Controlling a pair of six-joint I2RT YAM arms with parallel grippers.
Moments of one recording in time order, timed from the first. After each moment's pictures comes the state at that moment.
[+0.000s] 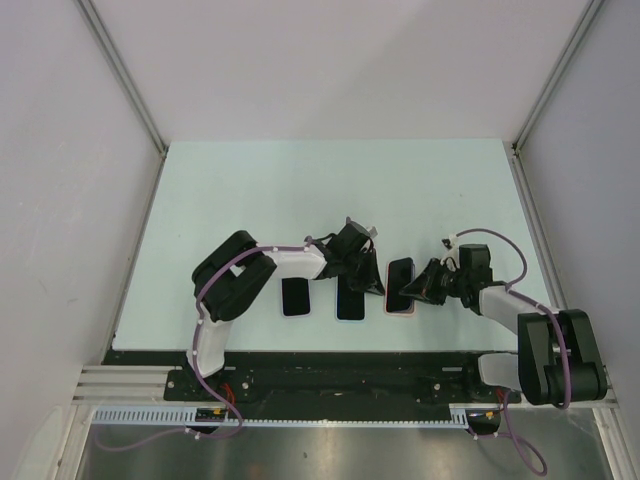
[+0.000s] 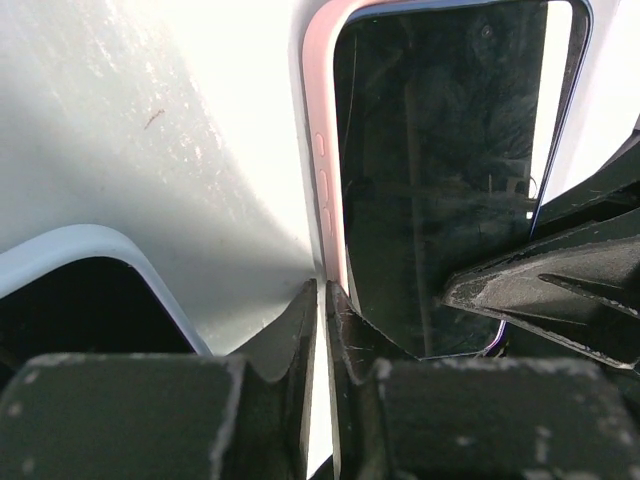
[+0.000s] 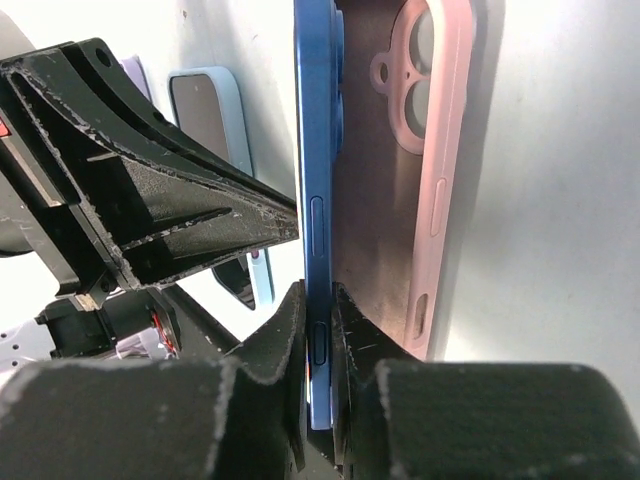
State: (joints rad) left arm -0.87 2.03 1.20 -0.04 0.37 -0.88; right arm 0.09 1.27 0.37 0.02 -0.68 0.62
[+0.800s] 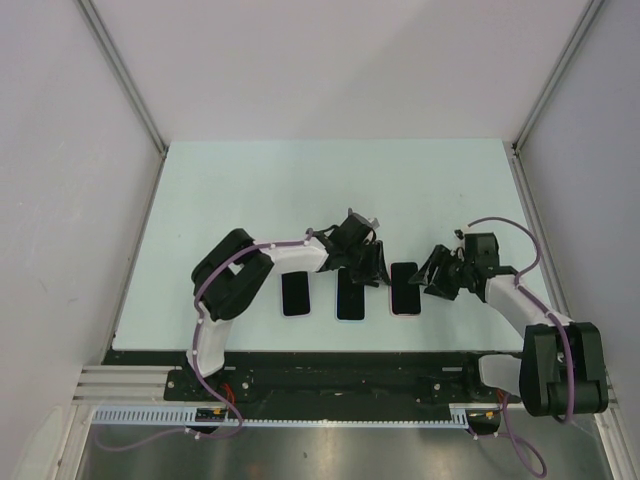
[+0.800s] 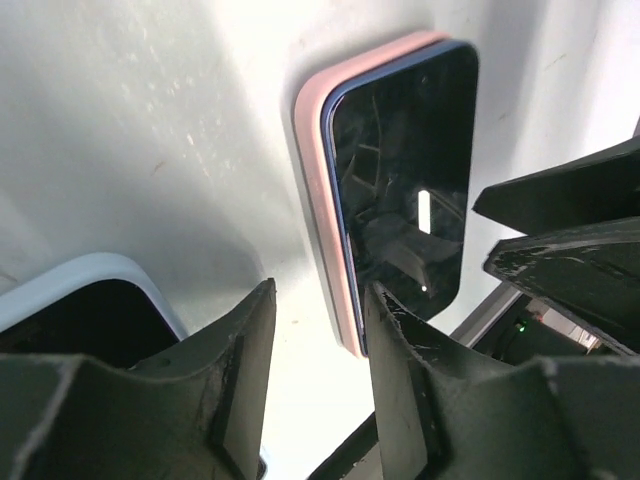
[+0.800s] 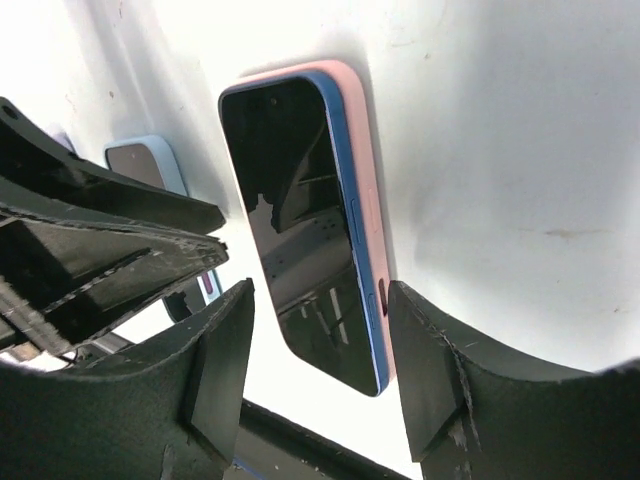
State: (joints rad) left arm -0.86 2.03 1.28 -0.12 0.34 -0.84; right arm 0.06 1.20 0.52 -0.28 -0.46 0.56
